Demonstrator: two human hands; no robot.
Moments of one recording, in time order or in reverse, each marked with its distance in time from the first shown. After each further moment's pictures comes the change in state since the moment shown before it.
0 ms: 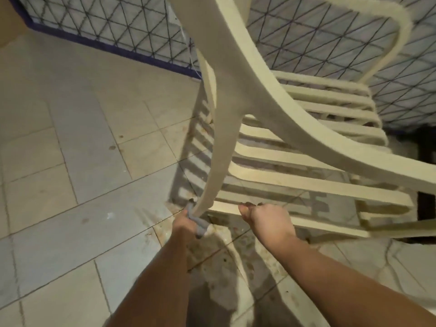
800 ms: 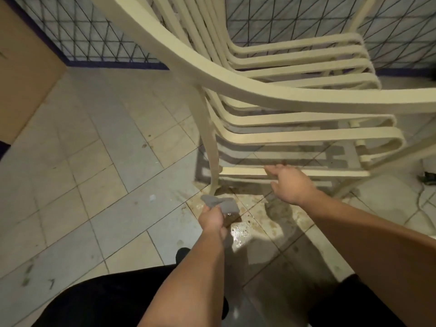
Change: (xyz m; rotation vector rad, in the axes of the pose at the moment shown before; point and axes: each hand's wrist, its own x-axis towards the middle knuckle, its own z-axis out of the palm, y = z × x) left_hand -0.099 -0.152 0.058 0.248 0.725 0.835; right_hand -0.058 0.038 0.007 0.444 0.010 0.110
